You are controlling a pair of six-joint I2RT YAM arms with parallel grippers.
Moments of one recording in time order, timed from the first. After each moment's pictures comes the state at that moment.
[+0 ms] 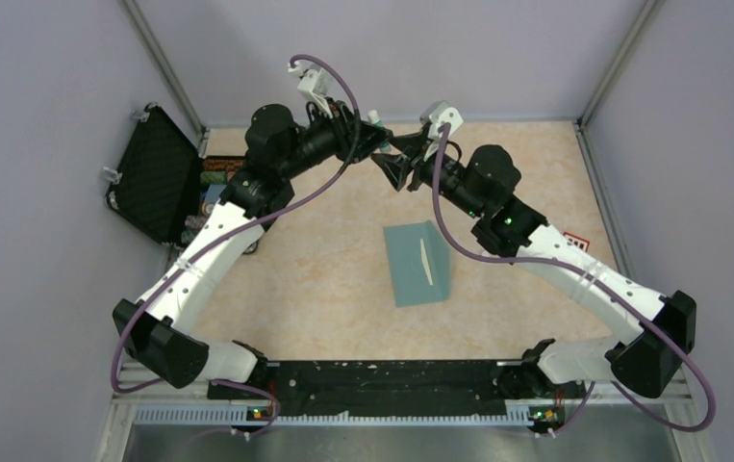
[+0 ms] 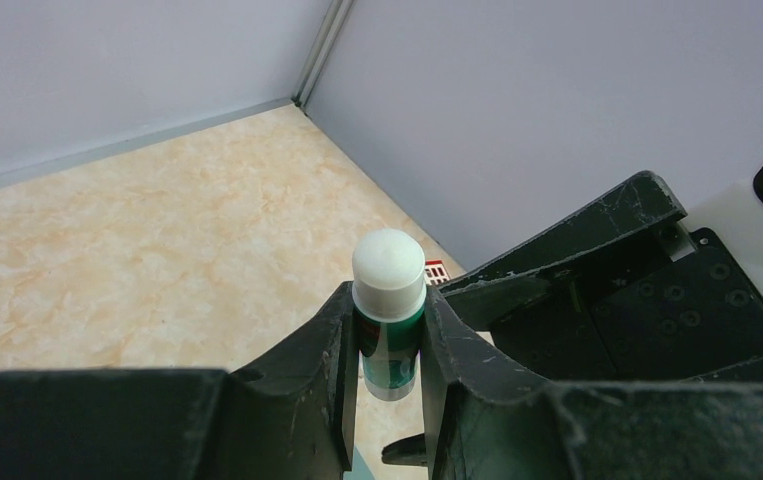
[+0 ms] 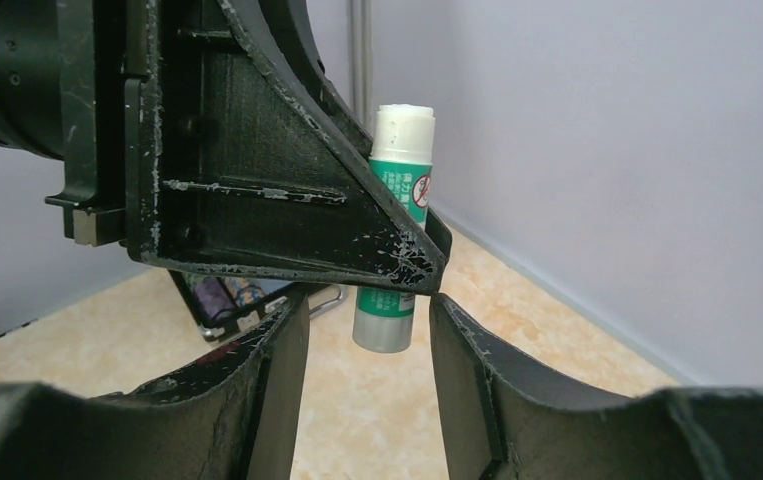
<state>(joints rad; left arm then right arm) -0.51 1.37 1.45 -0.02 0.43 -0.53 0.76 1.27 1.20 0.24 -0.13 -0.03</state>
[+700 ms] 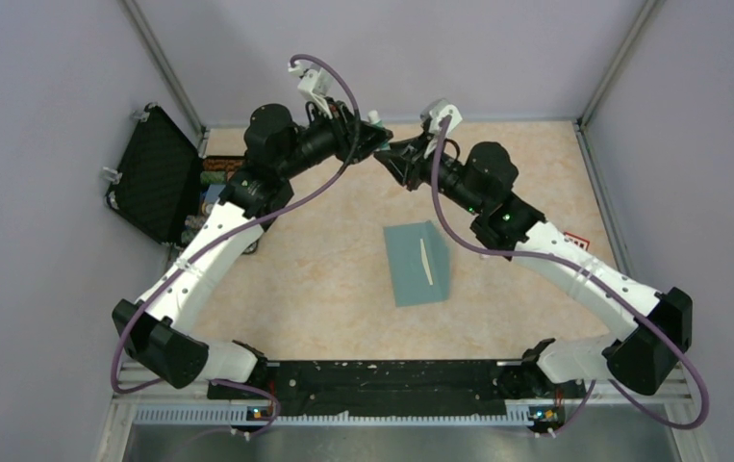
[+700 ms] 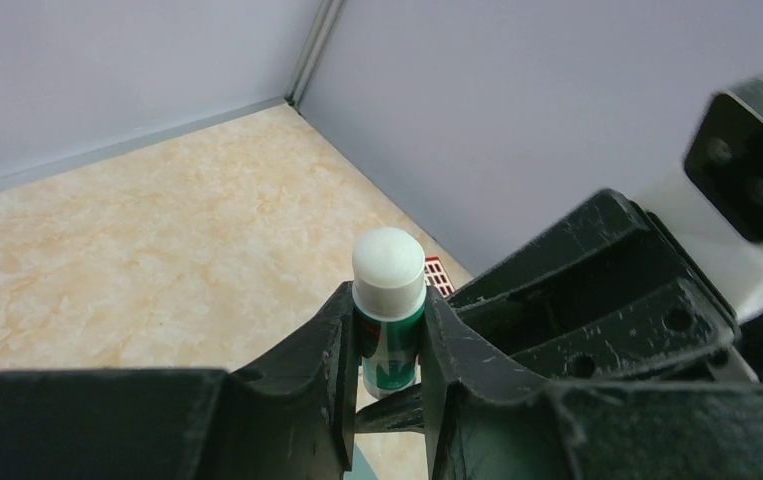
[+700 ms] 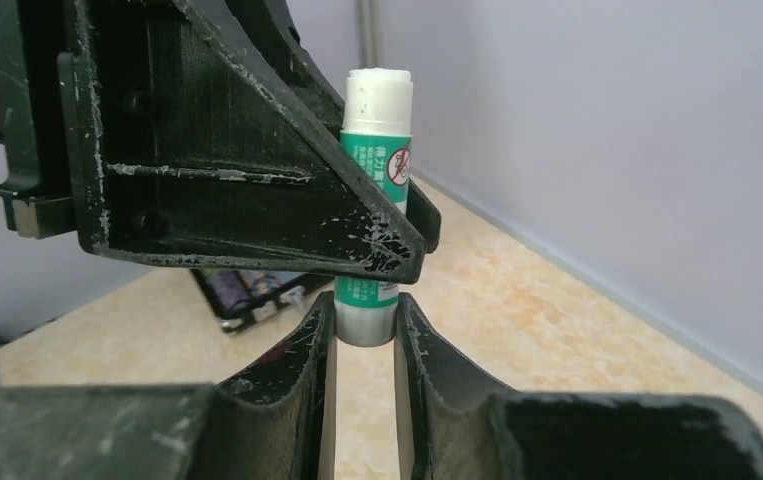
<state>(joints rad) -0.51 1.37 1.45 -0.02 0.44 -0.52 0.76 1.30 1.20 0.23 -0.10 0.01</state>
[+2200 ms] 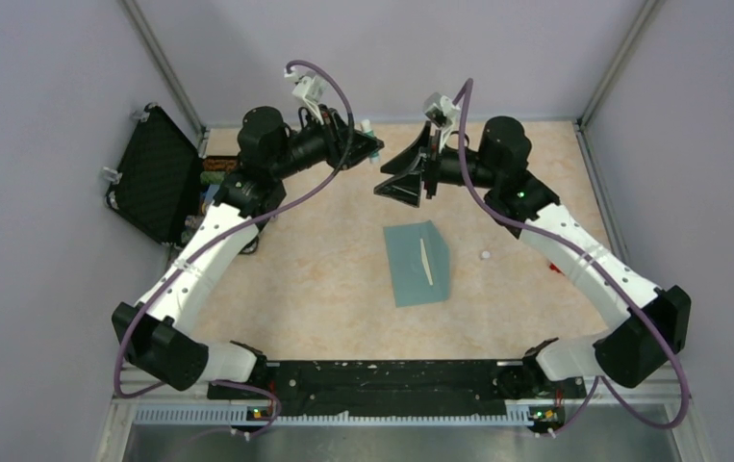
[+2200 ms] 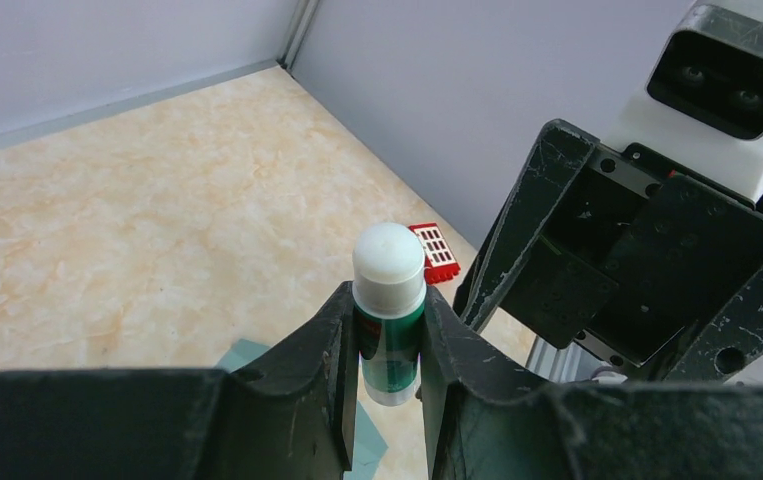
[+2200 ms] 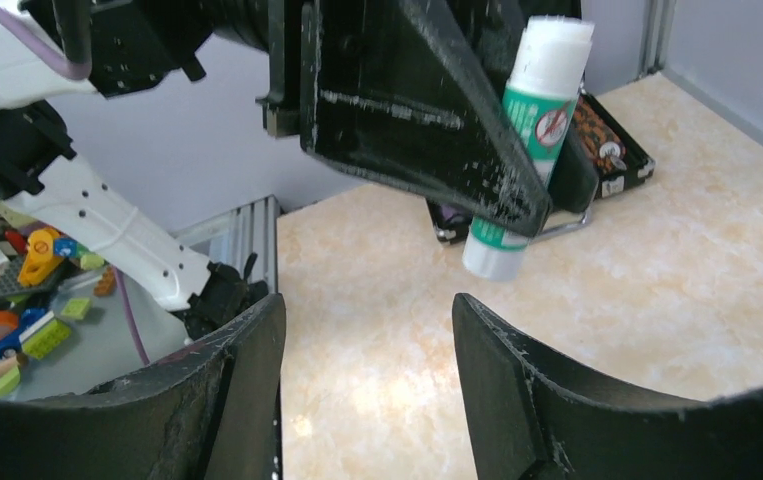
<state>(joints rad) -0.44 1.35 1.40 -0.03 0.58 -0.51 0.56 1.34 1.29 0.07 -0.84 0.28</state>
